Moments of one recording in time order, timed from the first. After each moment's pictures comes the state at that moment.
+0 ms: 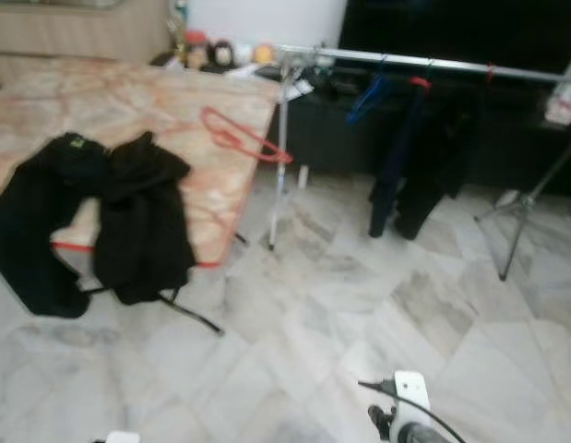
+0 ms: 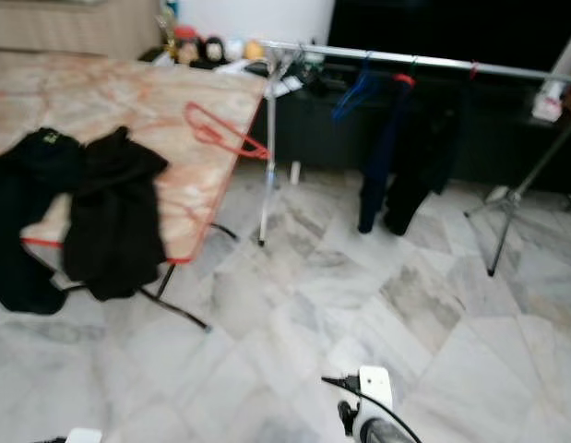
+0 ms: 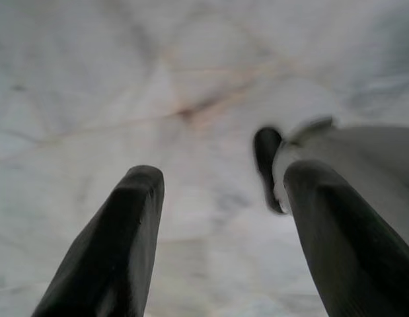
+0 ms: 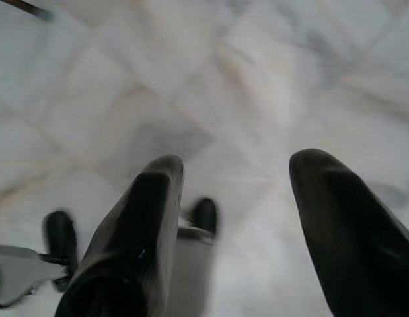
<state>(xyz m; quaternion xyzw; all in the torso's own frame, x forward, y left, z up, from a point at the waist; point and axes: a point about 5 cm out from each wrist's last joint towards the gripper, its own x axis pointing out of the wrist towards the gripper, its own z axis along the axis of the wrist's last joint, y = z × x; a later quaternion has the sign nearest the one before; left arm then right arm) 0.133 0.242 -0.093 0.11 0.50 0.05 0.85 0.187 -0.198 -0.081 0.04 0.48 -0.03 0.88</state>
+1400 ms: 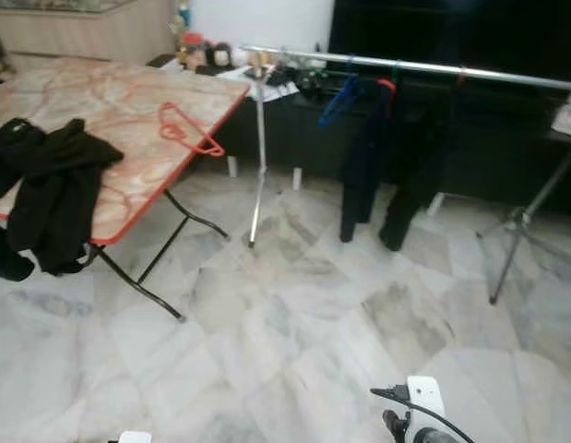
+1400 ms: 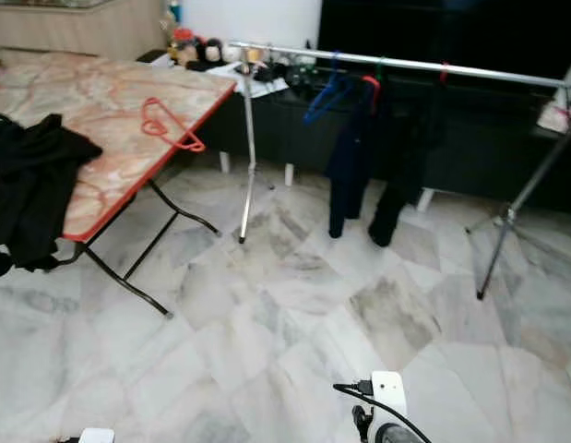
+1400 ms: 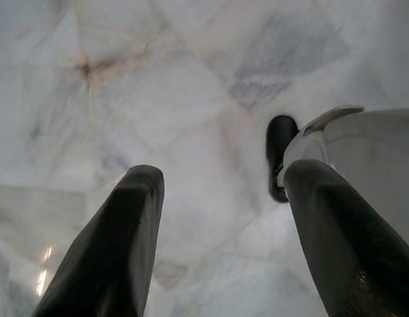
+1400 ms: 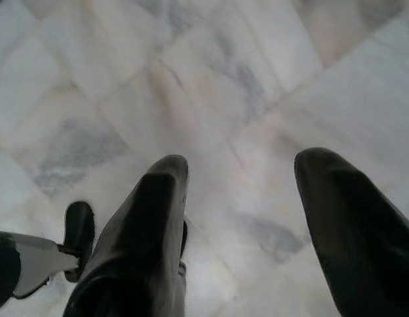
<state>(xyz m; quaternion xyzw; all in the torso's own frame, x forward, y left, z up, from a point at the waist) 0.126 0.242 -0.095 0.09 0.51 0.06 0.85 0.193 -0.198 -0.078 0.03 0.47 -0.01 0.88</state>
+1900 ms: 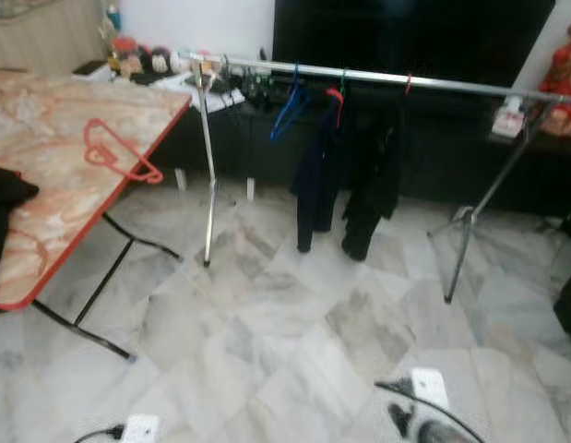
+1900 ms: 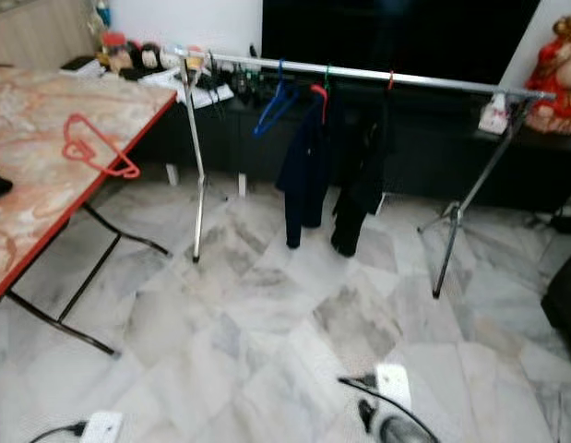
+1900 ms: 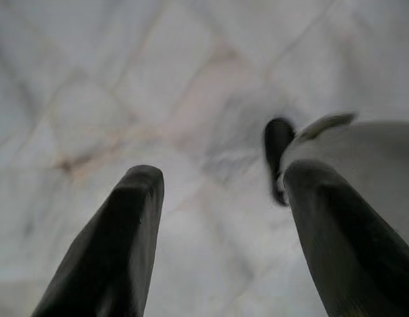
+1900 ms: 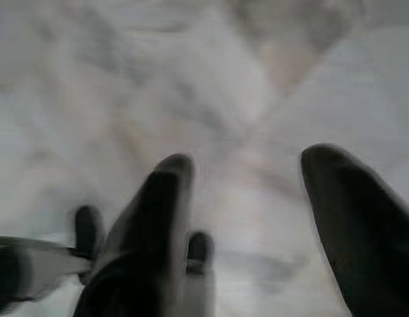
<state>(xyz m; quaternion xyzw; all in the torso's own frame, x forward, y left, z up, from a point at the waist) 0.128 0.249 -0.093 0.09 0.51 0.07 0.85 0.201 -0.185 -0.076 0.03 0.46 0.00 0.89</state>
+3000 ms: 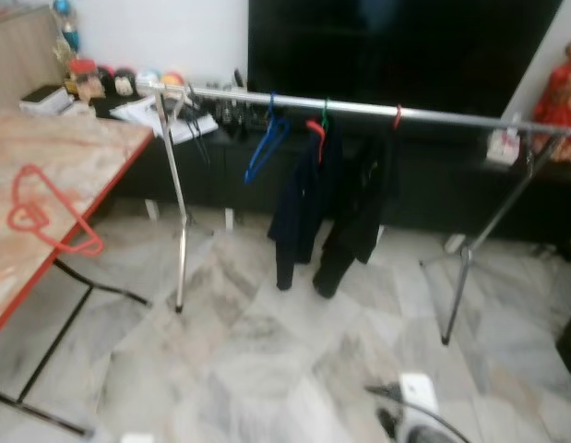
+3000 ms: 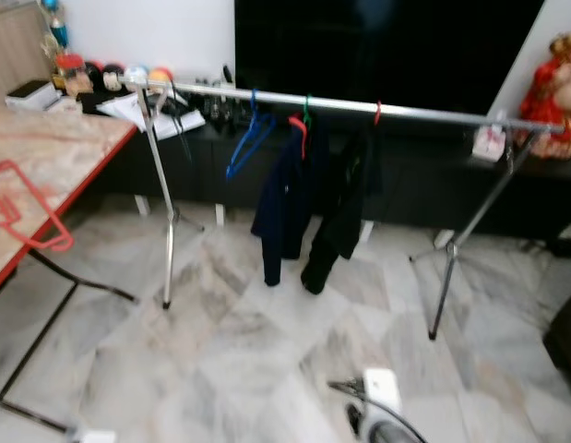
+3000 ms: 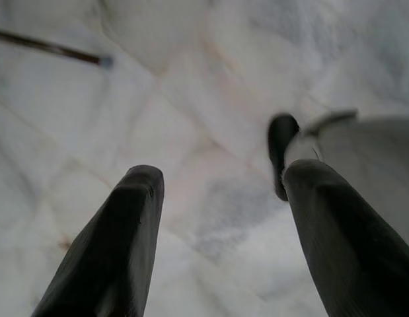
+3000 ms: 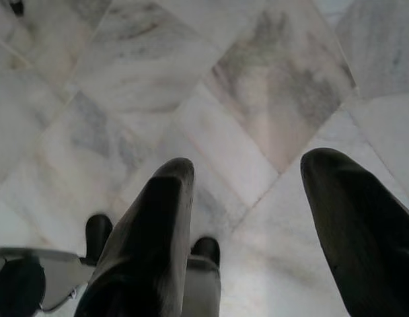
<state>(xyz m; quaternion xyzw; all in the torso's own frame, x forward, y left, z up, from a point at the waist) 0.122 0.250 -0.094 0.09 0.51 0.07 0.85 0.198 -0.186 -0.077 0.03 0.46 0.00 0.89</state>
